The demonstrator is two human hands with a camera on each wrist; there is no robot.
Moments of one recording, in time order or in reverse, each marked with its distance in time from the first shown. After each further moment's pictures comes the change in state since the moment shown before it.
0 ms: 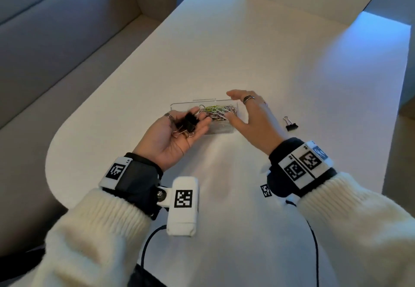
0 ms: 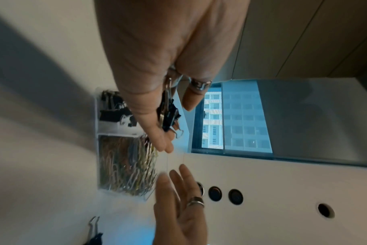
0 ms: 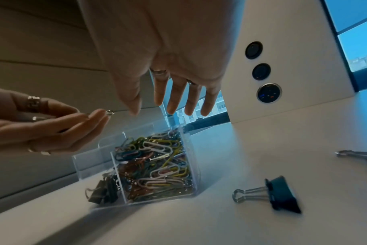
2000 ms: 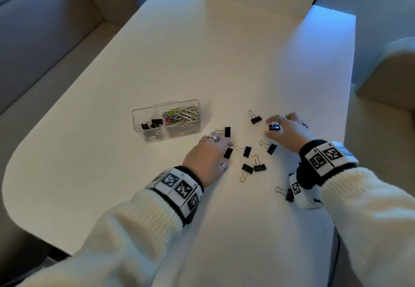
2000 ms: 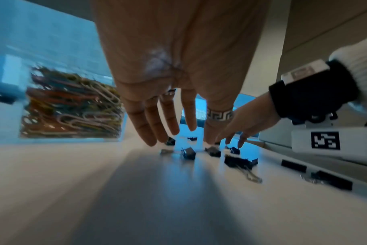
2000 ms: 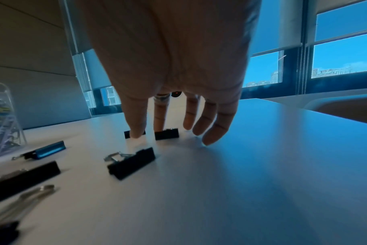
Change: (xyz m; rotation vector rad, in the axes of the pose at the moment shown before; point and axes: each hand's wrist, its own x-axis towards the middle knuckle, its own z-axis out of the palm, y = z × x) left_hand 0.031 -0.109 0.026 2.083 -0.289 0.512; right_hand -0.053 0.120 -0.073 -0.313 -0.178 0.664
